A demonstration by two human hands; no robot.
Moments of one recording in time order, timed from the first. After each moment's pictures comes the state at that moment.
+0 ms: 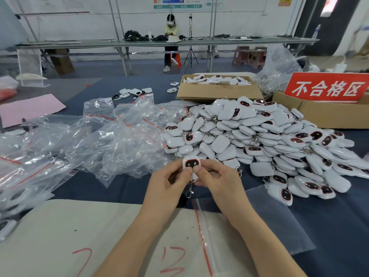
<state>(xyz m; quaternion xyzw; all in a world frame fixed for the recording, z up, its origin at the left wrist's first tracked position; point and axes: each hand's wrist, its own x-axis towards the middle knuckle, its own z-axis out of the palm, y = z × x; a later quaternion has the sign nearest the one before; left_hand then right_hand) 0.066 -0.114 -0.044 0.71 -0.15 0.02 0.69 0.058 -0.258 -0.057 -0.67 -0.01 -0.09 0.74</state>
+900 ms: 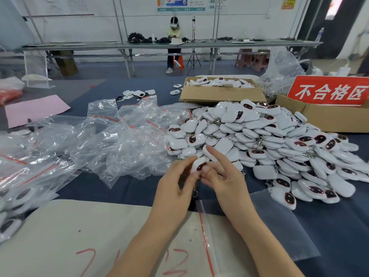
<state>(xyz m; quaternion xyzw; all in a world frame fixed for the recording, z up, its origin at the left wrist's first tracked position) 0.065 -0.120 -0.051 0.77 -0.18 0.11 0.60 0.057 -0.258 -0.055 -0.65 -0.03 -0.12 0.75</state>
